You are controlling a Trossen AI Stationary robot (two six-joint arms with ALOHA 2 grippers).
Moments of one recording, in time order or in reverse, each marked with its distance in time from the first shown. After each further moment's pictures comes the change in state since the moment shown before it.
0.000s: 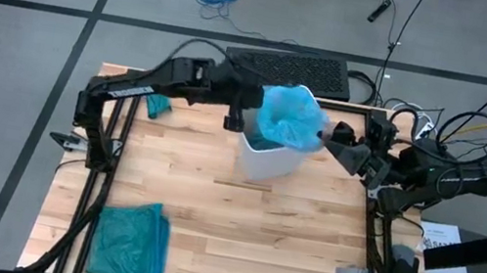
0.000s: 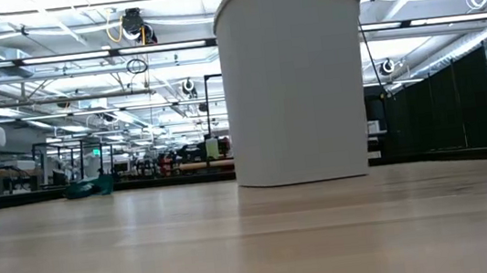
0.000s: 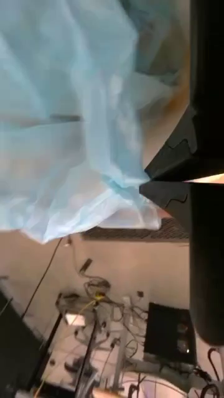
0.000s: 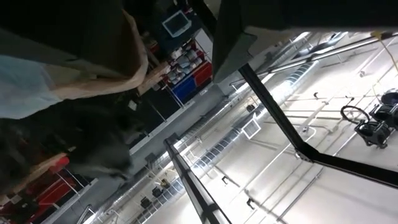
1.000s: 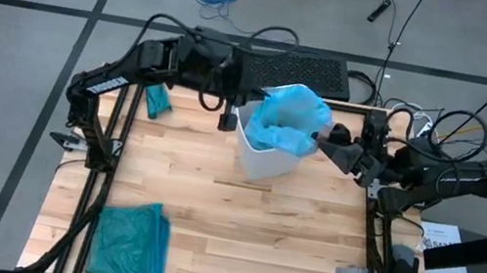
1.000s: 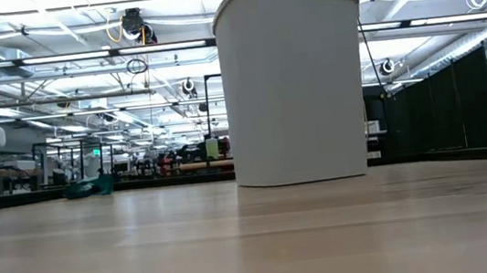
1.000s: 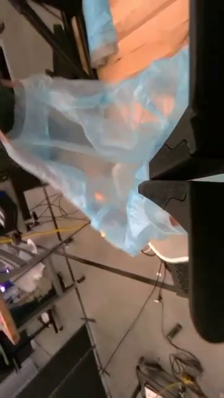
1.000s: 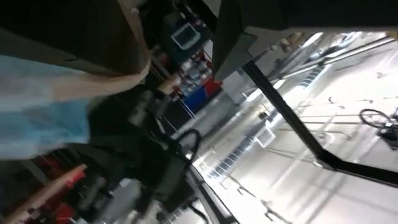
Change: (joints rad) left arm -0.032 -0.034 0.195 0.076 0.395 -0.156; right arm -0.032 0.000 0.000 -0.104 0.005 0.067
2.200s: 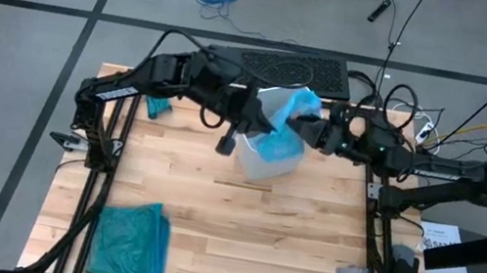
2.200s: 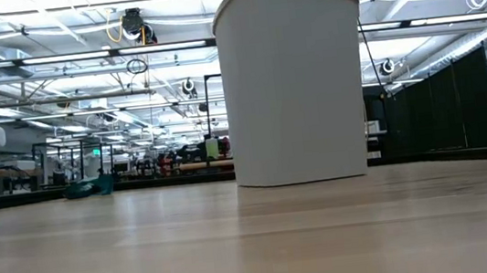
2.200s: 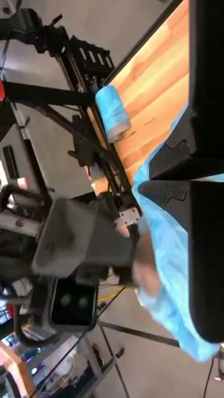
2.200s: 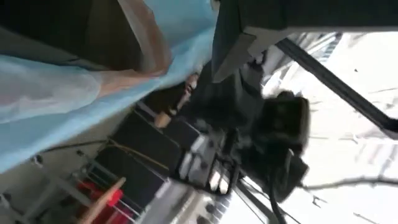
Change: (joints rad) left arm -0.071 0.052 -0.001 0.045 0.226 0.018; right arm -0.257 0.191 0.000 0.121 -0.170 0.232
